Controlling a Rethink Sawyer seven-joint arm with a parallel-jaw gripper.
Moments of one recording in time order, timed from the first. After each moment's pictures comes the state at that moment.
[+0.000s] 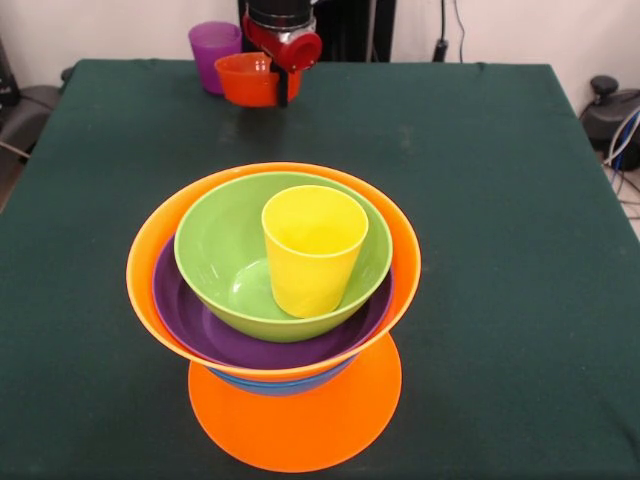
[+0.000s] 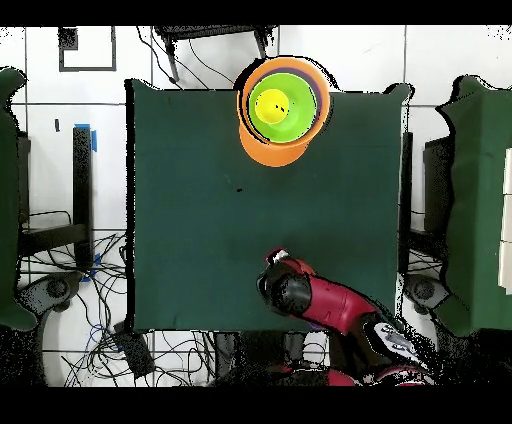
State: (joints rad) arm -0.45 -0.59 -0.04 2.08 -0.11 0.04 2.38
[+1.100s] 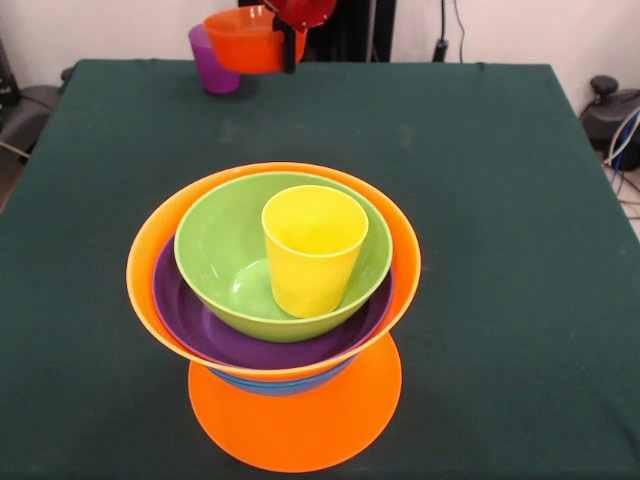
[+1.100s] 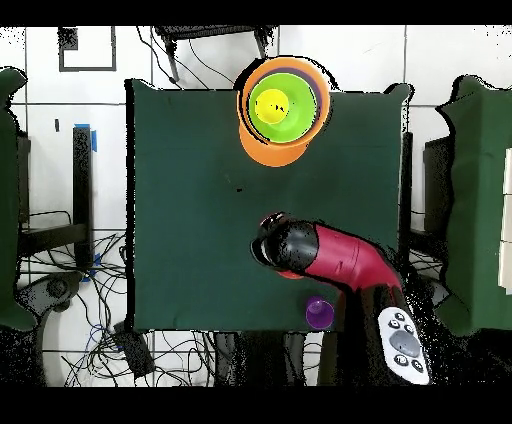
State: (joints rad) arm -0.35 -0.77 -0.03 1.85 -0.06 0.54 2.38
